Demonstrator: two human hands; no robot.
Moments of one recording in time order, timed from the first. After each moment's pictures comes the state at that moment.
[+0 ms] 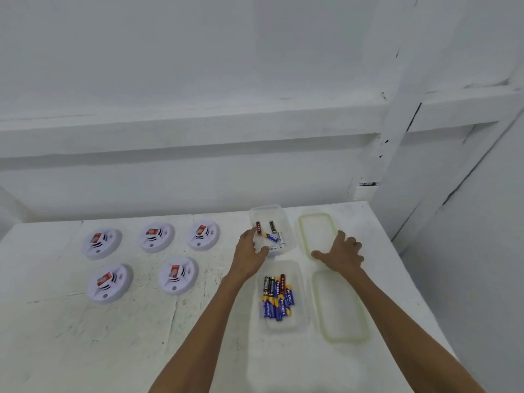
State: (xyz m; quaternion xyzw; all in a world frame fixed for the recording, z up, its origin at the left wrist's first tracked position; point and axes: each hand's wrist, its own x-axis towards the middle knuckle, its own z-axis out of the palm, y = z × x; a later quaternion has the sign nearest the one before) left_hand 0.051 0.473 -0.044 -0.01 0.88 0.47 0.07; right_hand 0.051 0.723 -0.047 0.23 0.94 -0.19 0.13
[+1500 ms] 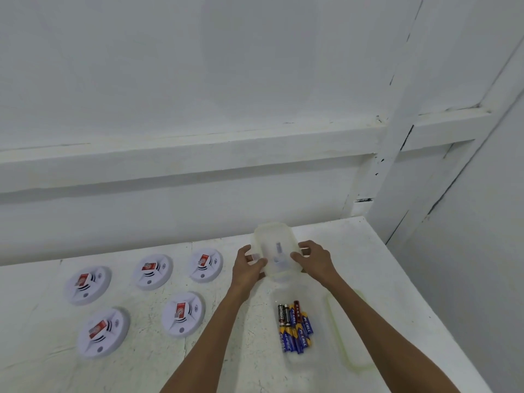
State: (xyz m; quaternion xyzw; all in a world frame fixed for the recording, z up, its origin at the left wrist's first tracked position) left_hand 0.006 0.447 -0.054 -0.14 0.70 0.69 0.13; right_hand 0.023 0.644 -0.021 0.16 0.87 -0.46 0.04
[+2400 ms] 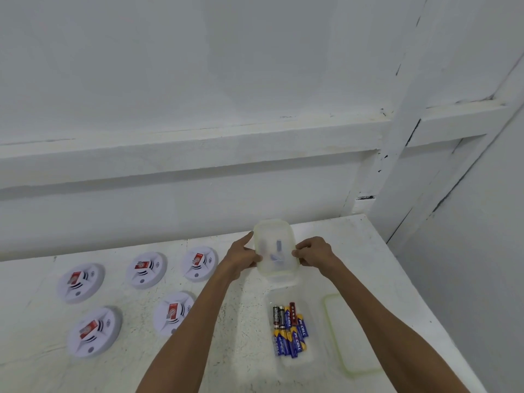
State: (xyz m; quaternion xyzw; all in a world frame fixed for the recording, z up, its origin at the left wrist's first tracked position) left_hand -0.043 0.440 -0.038 -0.10 0.75 0.61 0.25; right_hand -0.005 0.659 -0.009 0.22 0.82 -0.52 0.12
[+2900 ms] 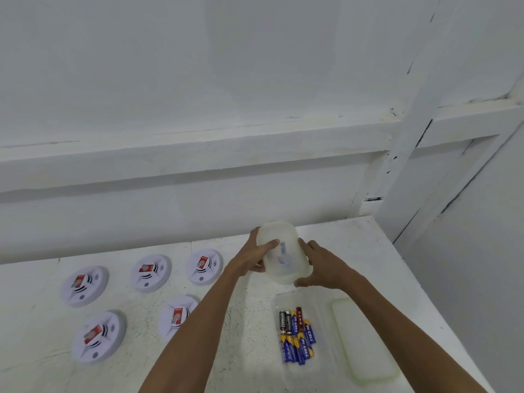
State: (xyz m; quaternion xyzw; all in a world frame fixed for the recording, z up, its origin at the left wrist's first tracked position) left_hand -0.052 0.452 -0.023 -0.04 0.77 0.57 0.29; right_hand 0.008 0.672 -0.014 -0.09 0.96 -0.20 0.17
